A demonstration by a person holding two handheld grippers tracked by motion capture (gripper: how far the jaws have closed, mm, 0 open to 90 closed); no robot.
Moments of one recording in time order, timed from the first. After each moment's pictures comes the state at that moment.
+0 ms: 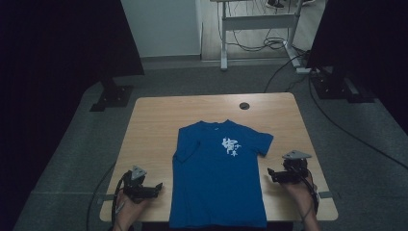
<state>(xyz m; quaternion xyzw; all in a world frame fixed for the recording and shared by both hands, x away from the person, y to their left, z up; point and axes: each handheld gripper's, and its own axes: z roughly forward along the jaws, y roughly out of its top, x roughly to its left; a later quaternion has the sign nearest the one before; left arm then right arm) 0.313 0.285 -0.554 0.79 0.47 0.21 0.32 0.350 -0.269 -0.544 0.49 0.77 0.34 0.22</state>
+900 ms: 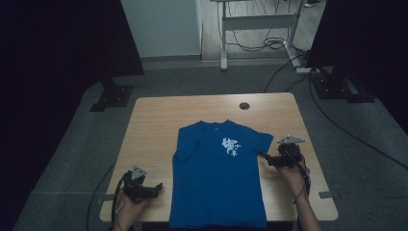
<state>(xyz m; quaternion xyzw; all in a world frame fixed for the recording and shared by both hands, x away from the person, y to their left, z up) 0.313 0.285 -0.554 0.79 0.48 0.21 0.32 0.402 -0.261 -0.537 0.49 0.77 0.34 0.23</state>
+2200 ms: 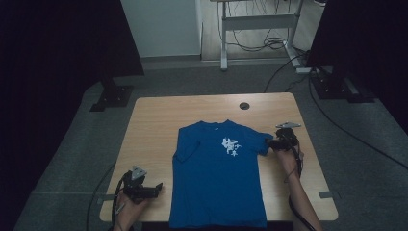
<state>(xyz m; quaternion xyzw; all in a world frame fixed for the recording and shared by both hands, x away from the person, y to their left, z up) 0.313 0.285 -0.554 0.79 0.48 0.21 0.32 0.469 -0.270 -0.549 0.52 0.74 0.35 0.24</state>
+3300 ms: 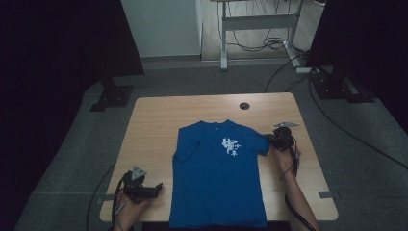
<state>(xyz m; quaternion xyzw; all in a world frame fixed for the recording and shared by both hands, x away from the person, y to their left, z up) 0.313 0.285 -0.554 0.79 0.48 0.21 0.32 0.474 -0.262 -0.553 0.54 0.73 0.37 0.21</state>
